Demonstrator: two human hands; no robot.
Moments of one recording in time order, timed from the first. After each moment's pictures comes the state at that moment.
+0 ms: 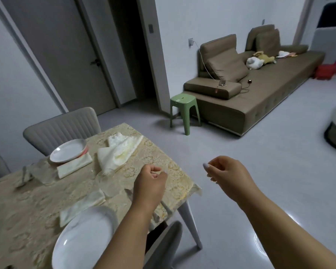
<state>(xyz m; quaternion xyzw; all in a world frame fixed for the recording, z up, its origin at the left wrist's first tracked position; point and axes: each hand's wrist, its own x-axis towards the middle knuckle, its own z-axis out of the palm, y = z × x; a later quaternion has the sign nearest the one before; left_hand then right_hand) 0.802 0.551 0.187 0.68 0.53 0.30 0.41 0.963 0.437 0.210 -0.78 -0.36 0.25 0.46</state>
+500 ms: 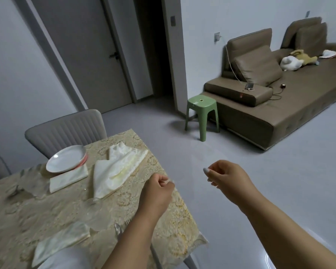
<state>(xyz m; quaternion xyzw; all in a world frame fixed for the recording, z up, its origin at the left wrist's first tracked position) 0.909 0.678 0.173 0.64 0.58 0.25 0.43 1.083 0.598 0.208 -0.75 -0.41 0.30 0.41</state>
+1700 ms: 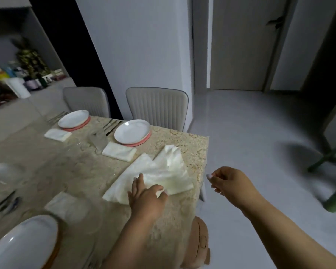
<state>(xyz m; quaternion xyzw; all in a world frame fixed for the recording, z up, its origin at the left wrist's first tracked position) 0.951 0.919 0.093 0.40 0.89 0.14 0.18 1.157 1.018 0.159 -0.52 -0.69 0.47 0.19</state>
